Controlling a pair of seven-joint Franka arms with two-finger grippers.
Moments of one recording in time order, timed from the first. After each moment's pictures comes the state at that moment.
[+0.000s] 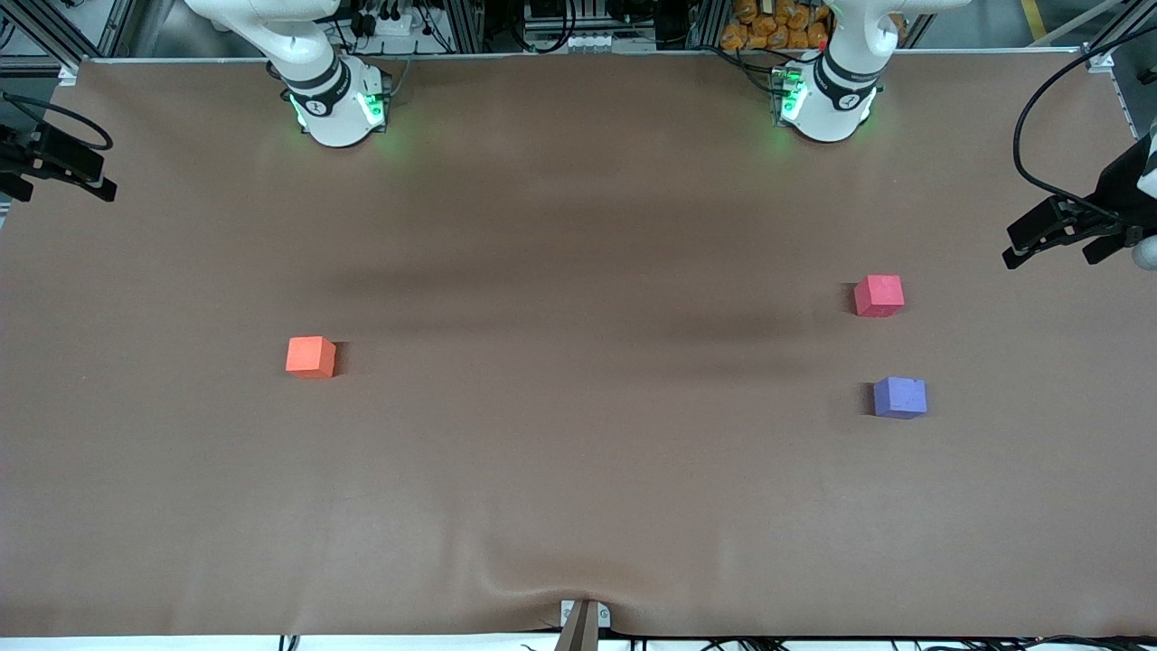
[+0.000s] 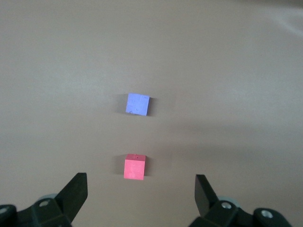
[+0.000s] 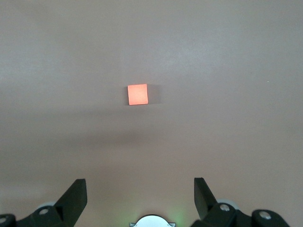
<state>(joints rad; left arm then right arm) -0.06 -0.04 0.05 -1.66 -0.02 1.72 -0.08 0.00 -0.03 -0.05 -1.47 0.02 1.37 -0.02</state>
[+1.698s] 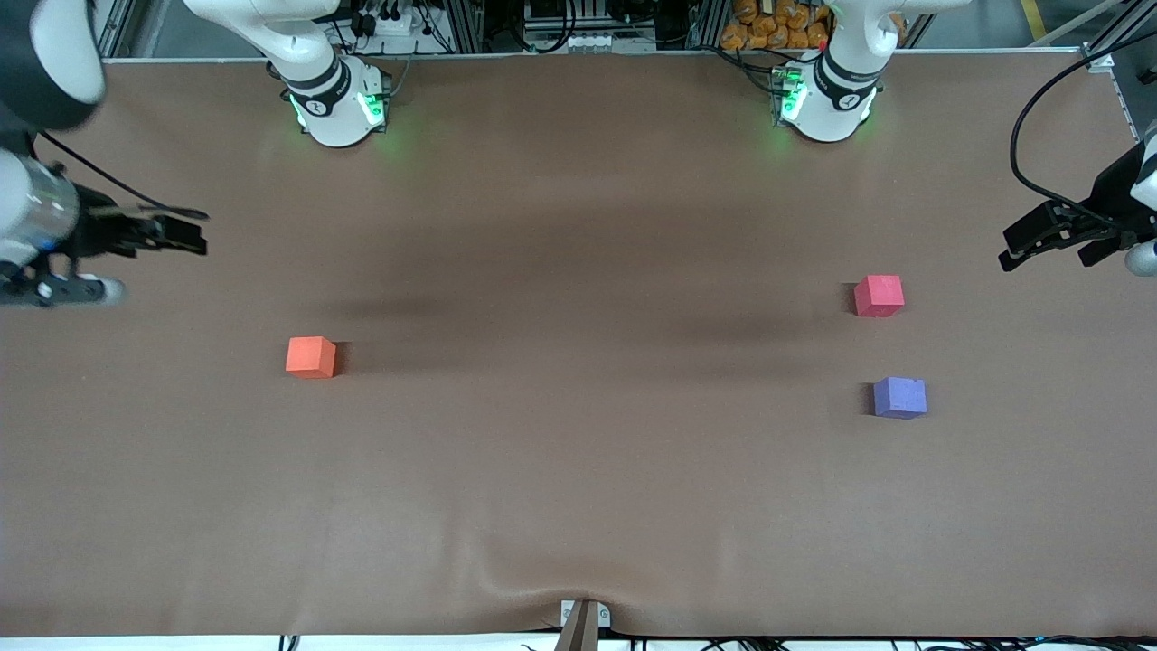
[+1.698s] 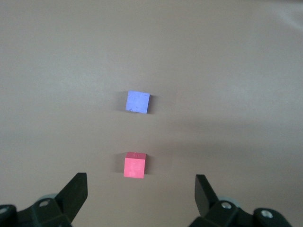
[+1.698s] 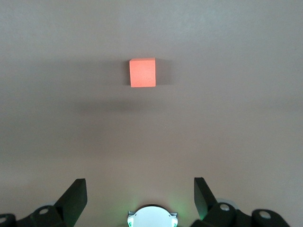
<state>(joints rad) -0.06 -0.03 0.05 -1.66 -0.02 1.71 -0.08 0.06 0.12 -0.05 -1.62 0.02 1.45 -0.02</state>
